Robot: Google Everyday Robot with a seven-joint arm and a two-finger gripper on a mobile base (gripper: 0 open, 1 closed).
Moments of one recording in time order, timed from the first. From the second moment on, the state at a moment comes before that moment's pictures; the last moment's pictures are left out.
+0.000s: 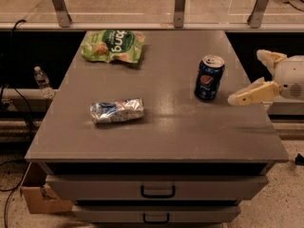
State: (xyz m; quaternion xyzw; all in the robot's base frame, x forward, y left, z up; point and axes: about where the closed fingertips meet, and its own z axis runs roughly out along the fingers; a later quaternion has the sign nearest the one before) arm 0.564 -0.244 0.907 -0.41 0.73 0.16 0.53
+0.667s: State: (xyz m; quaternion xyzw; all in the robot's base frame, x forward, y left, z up) arm 0.580 -0.220 0.898 -0.41 0.71 0.18 0.54
